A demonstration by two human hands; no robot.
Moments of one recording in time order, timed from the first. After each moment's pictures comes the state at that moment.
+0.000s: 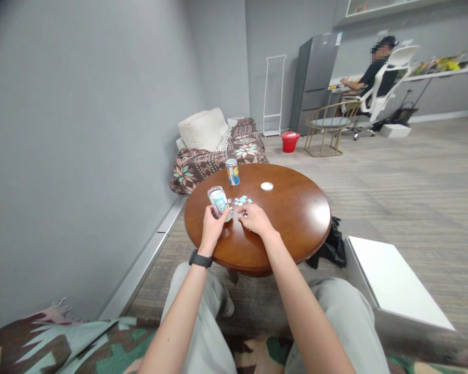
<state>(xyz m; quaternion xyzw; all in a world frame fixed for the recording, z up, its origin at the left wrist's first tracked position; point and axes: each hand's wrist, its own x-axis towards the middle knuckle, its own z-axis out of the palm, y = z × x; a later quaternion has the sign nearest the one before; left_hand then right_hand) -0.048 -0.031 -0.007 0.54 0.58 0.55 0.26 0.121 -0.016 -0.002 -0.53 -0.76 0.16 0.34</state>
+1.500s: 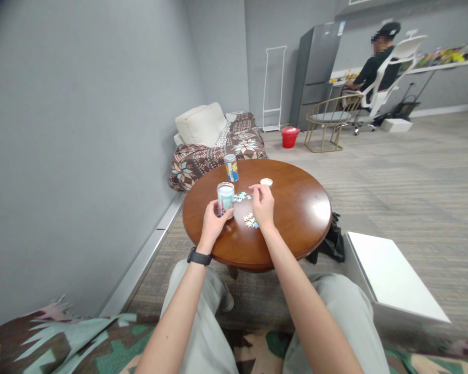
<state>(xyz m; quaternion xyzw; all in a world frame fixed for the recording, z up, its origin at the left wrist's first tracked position) -0.047 -0.036 0.001 0.60 0.55 0.53 0.25 0.123 -0.019 0.018 -0.48 -0.56 0.15 0.65</state>
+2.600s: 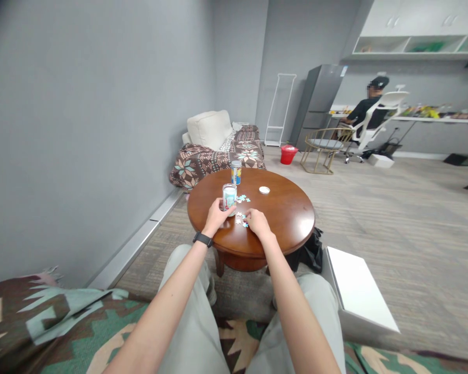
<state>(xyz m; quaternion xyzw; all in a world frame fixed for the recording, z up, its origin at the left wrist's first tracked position) -0.043 -0.035 0.000 0.61 0.55 0.51 0.25 0.135 -0.043 0.006 -0.64 -0.70 0.21 0.24</state>
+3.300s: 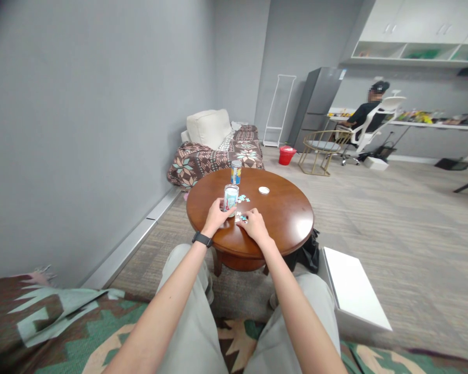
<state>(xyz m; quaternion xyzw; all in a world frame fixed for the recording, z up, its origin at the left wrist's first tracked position) -0.044 -0.036 -0.001 0.61 0.54 0.52 0.27 0.133 -0.052 -0.012 -0.58 -0.75 0.13 0.29</state>
